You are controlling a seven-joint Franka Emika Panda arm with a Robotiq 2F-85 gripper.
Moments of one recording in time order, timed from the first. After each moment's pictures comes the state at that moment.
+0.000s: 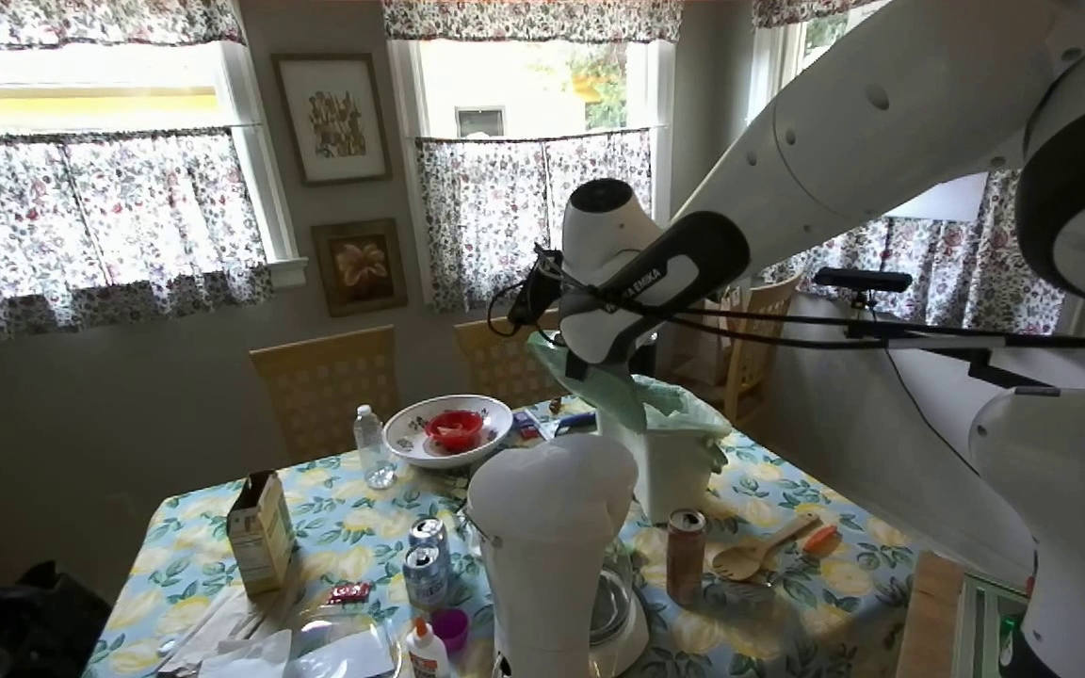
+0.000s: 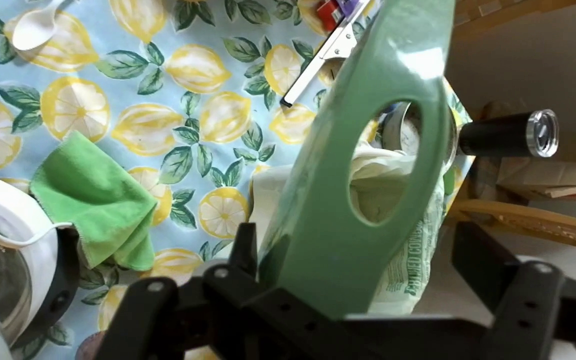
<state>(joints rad) 1.53 0.57 -1.62 -2.25 0.21 2.67 2.71</state>
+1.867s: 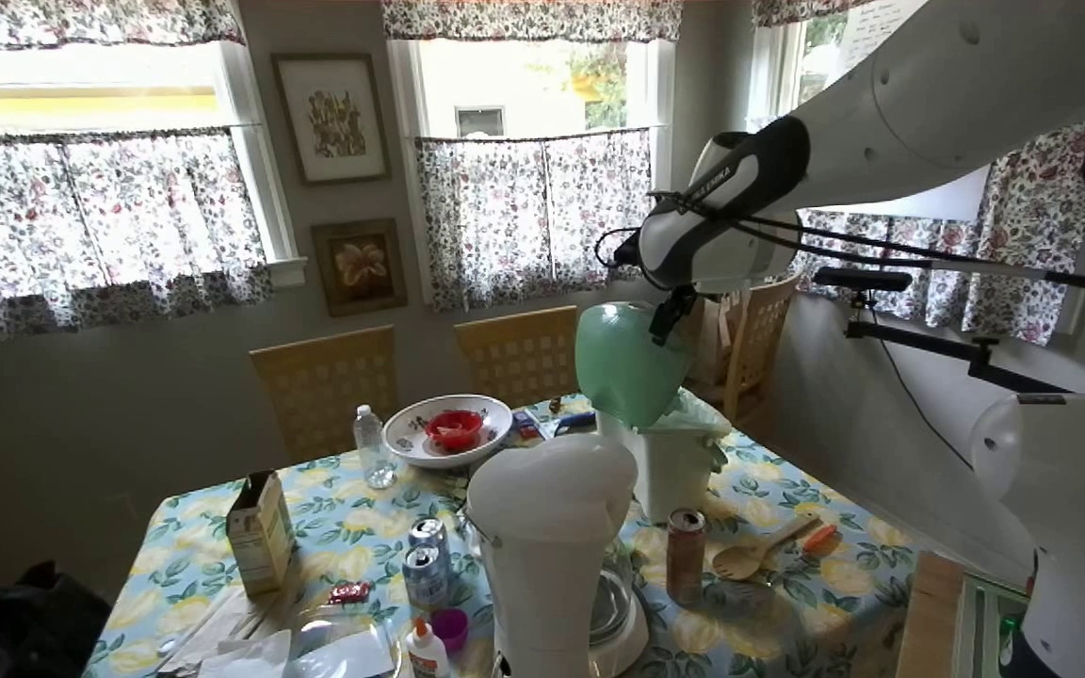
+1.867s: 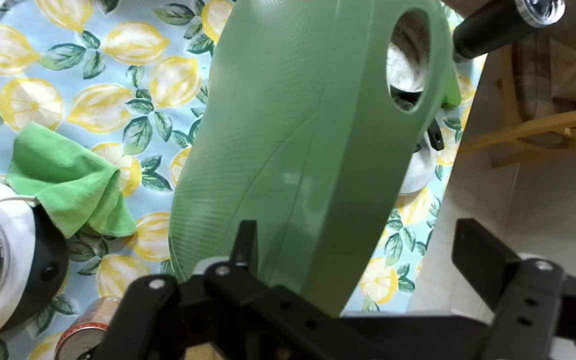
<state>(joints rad) 1.72 0.57 -2.05 -2.44 0.60 2.63 2.39</state>
